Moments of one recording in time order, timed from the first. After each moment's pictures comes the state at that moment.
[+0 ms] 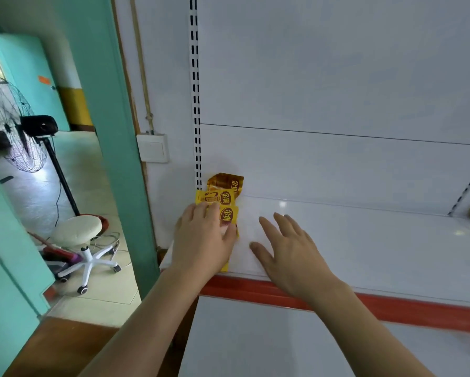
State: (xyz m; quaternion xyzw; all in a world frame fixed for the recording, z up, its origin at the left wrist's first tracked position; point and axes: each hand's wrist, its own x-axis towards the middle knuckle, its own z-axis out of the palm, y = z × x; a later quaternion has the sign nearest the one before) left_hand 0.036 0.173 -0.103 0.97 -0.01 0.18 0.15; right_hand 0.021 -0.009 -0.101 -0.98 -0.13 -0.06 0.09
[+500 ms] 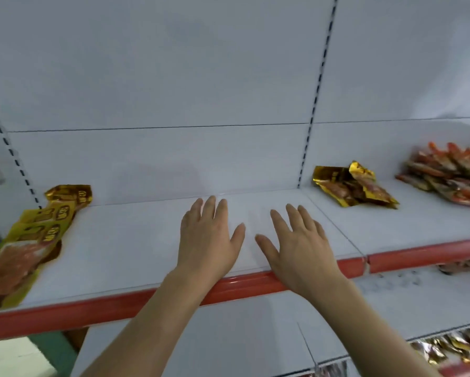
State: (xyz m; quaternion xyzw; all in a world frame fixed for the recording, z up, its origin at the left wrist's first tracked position) left_hand 0.022 -0.137 -0.095 0.97 -0.17 0.13 0.13; right_hand -0.038 -0.299 -0.096 -0.99 0.07 -0.11 0.06
